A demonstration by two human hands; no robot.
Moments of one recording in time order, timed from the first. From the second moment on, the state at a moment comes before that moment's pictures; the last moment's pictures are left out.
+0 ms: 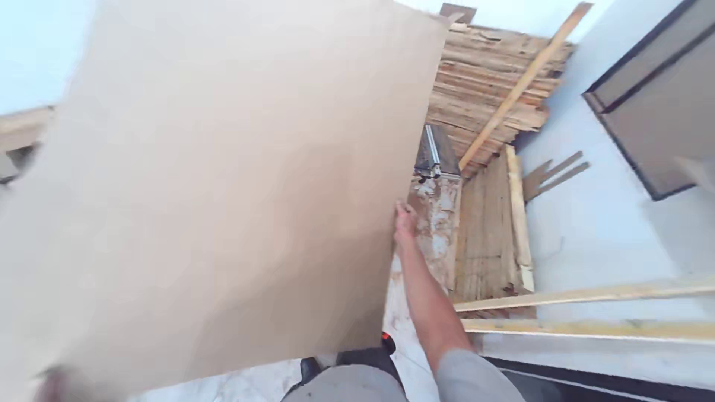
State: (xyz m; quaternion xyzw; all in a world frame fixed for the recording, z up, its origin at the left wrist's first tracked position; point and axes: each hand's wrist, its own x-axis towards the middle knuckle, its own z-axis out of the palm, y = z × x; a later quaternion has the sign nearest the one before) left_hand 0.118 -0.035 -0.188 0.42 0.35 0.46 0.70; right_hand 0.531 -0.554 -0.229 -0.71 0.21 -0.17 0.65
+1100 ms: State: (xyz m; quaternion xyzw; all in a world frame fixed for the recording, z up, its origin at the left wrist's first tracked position) left_hand 0.324 -0.228 -0.275 0.39 0.43 0.22 0.78; right_hand 0.288 -0.861 -0.347 -0.61 0.37 0.28 0.65
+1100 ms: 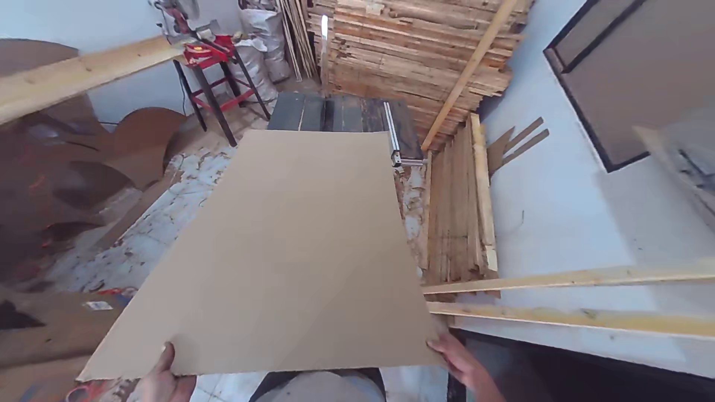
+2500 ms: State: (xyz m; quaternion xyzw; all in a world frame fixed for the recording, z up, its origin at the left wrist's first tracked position) left_hand 0.477 -0.196 -0.271 0.38 0.33 0.08 0.86; right_hand 0.430 -0.646 -0.348 -0.30 0.43 -0.18 0.84
